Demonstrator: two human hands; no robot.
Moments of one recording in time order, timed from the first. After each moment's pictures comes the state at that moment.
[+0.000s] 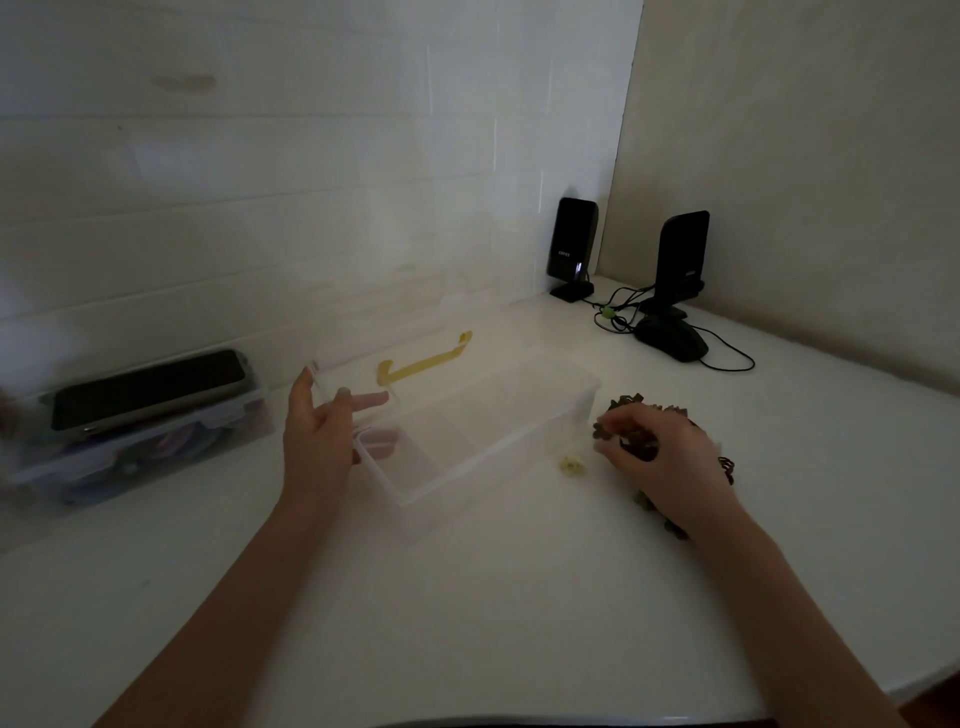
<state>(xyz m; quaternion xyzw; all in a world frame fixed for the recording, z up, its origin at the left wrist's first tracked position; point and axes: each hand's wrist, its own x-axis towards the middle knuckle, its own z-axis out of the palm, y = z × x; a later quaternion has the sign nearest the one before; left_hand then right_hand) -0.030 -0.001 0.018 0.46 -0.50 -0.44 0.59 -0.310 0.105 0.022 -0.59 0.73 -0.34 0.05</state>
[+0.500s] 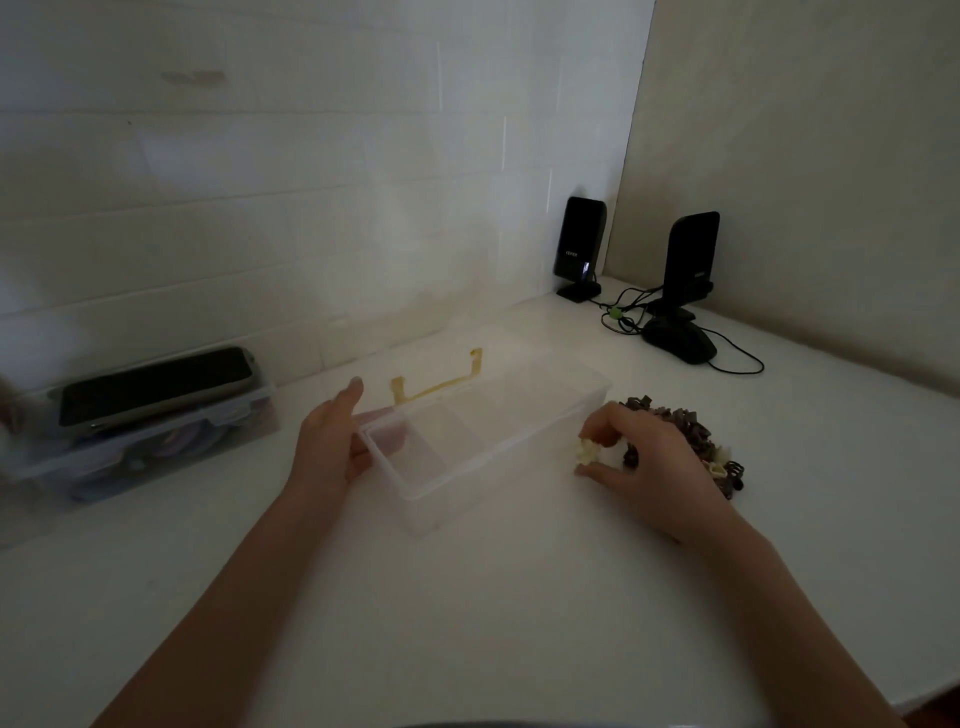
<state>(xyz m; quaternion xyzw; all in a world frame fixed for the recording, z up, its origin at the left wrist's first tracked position) -0.028 -0.013 0.019 0.48 -0.35 -0.59 0.54 -0.298 0.100 0.025 -0.69 0.64 -0.33 0.07</state>
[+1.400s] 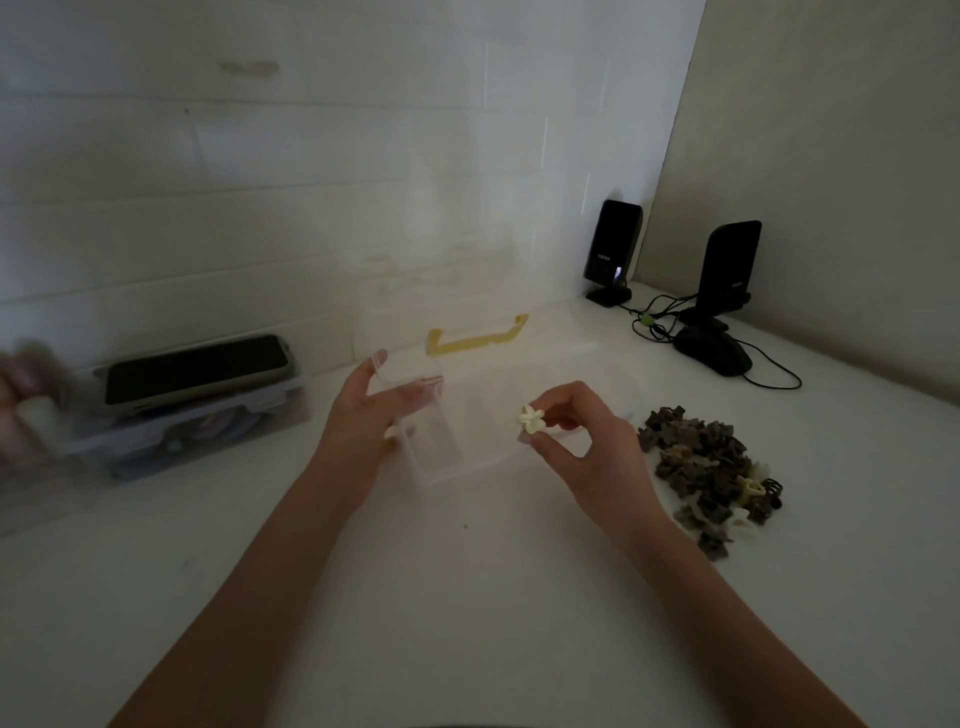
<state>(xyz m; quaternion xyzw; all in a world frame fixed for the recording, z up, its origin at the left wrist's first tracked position) -0.023 -0.007 0.032 0.43 -0.46 -0.57 0.52 -0.224 0.071 0.024 -0.67 0.53 -0.51 0.13</state>
